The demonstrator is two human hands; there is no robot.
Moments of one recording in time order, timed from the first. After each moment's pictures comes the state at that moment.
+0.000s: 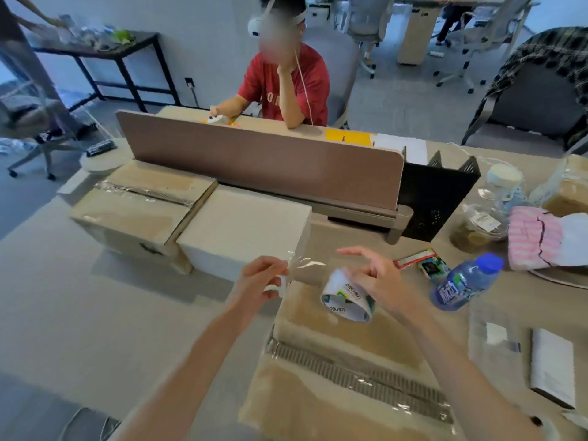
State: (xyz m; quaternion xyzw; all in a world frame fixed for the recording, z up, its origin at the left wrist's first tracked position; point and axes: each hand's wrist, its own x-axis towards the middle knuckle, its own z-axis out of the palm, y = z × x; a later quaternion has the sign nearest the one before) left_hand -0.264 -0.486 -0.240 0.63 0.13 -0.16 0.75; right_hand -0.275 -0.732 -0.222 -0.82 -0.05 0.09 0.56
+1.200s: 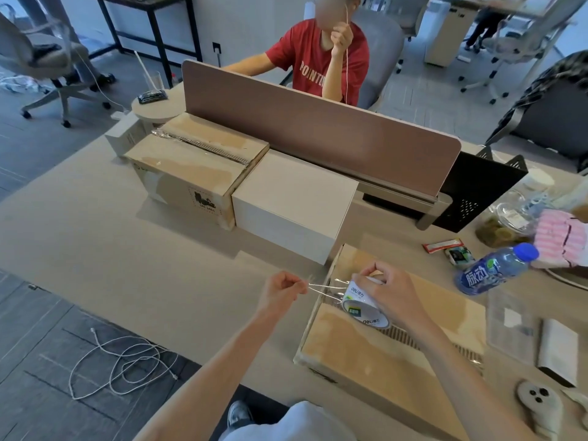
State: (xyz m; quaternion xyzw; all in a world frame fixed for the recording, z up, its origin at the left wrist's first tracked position) left_hand -0.347 -0.418 -0.314 0.69 0.18 -0.14 0.68; right_hand -0.351 -0.625 -0.234 -0.88 0.09 0.09 0.46
